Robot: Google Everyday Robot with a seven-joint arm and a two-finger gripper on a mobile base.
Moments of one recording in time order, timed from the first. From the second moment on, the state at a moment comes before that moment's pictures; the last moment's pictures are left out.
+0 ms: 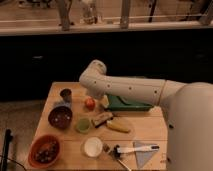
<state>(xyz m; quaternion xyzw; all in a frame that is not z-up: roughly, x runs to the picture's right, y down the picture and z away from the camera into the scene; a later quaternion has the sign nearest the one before) -0.041 0.065 0.809 -0.21 -0.11 -0.44 0.87</state>
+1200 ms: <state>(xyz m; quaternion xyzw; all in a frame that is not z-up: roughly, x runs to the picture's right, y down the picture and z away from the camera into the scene) -0.087 0.078 0.841 -0.23 -0.13 -0.41 0.87</state>
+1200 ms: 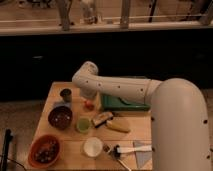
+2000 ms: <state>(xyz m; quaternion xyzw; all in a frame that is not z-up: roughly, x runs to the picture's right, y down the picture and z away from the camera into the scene) -0.101 0.093 0.873 -0.24 -0.15 -0.37 0.89</state>
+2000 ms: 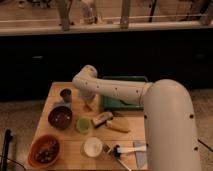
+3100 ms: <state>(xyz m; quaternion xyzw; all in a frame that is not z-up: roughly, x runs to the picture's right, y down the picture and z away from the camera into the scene) -0.089 0.103 0.907 -0.25 -0.15 -0.37 0.88</state>
